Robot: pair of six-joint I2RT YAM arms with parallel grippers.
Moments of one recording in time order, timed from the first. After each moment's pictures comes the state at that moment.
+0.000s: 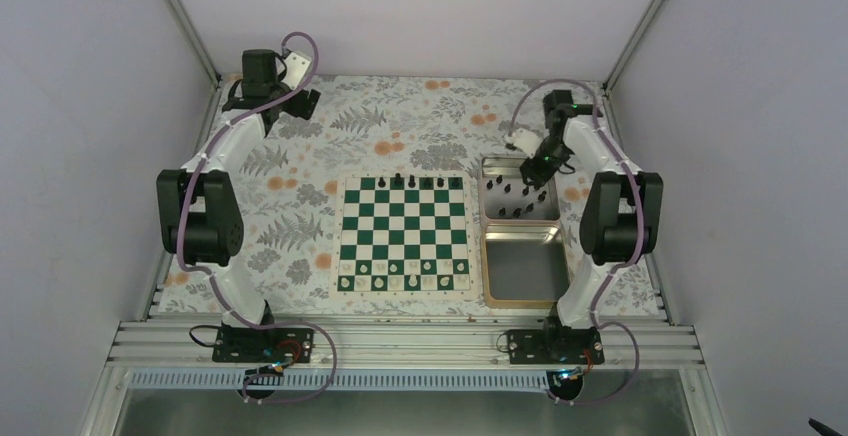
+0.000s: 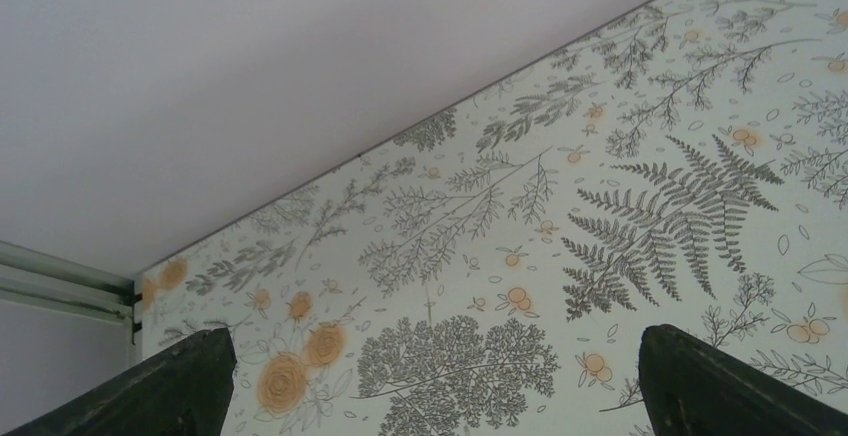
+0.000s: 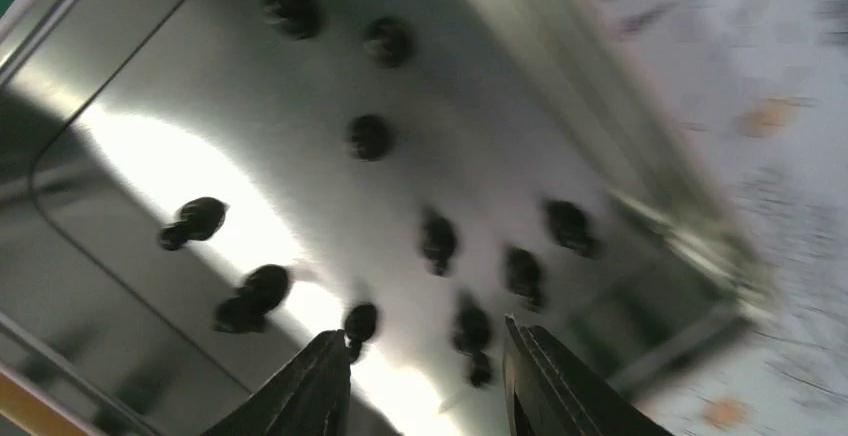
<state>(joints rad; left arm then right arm) -0.03 1.81 1.47 -0.23 0.10 0.41 0.01 1.86 1.52 -1.06 -0.11 -0.84</state>
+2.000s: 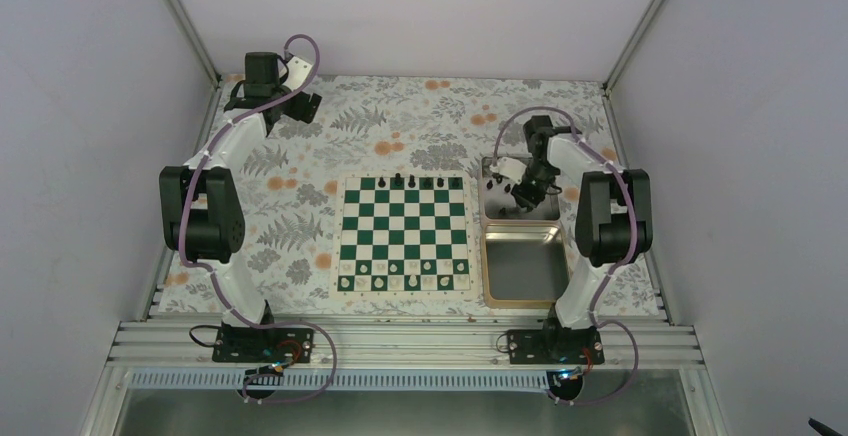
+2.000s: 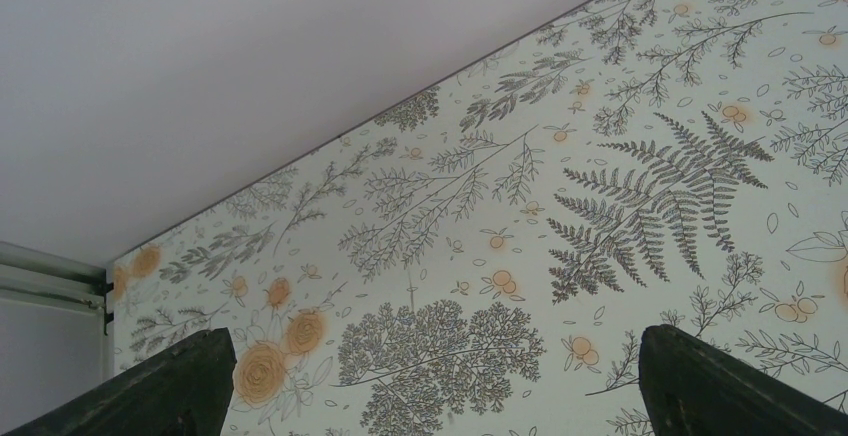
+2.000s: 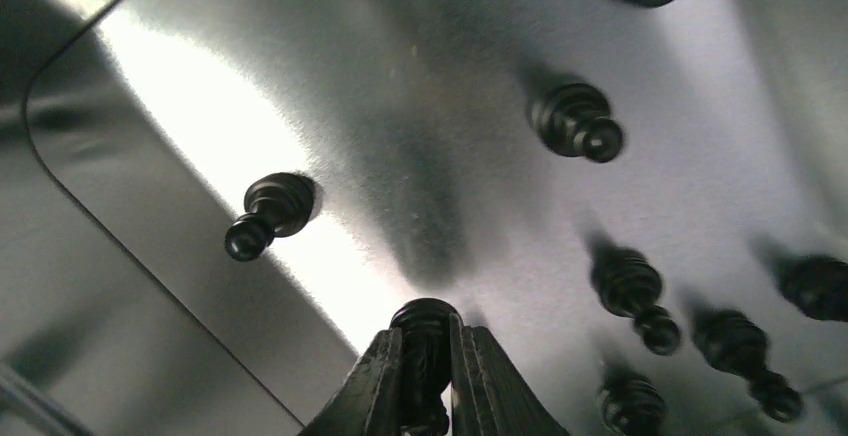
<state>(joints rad) -0.03 1.84 1.48 -0.26 0.11 0.41 0.10 1.85 1.26 -0.95 -0.07 -0.89</state>
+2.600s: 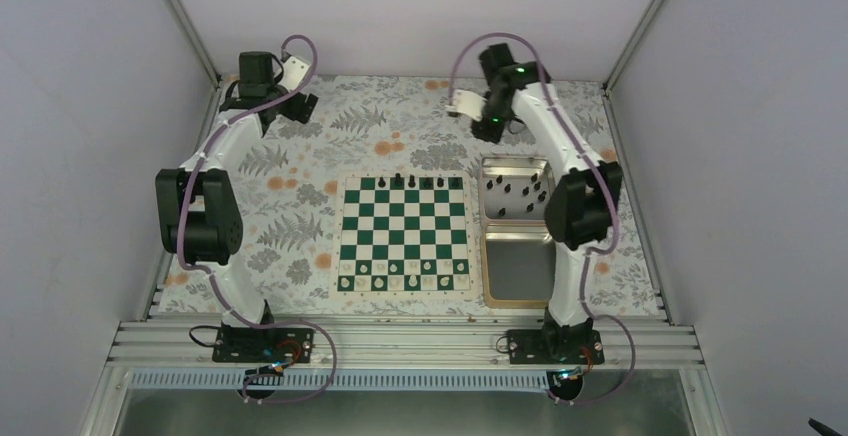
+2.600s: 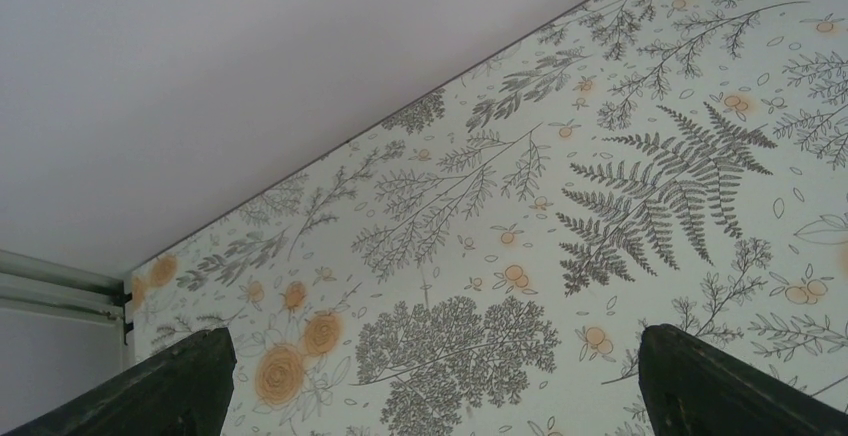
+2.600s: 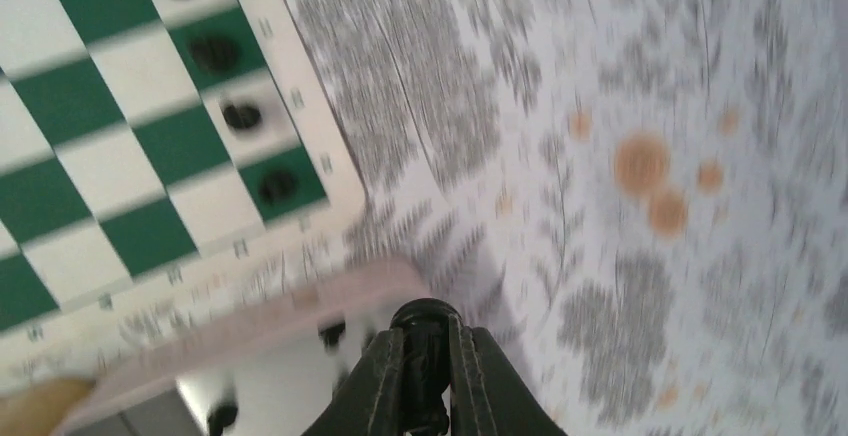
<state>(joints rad) -0.02 1.83 1.48 -0.26 0.13 0.46 0.29 2.01 1.98 -1.21 -0.07 -0.91</state>
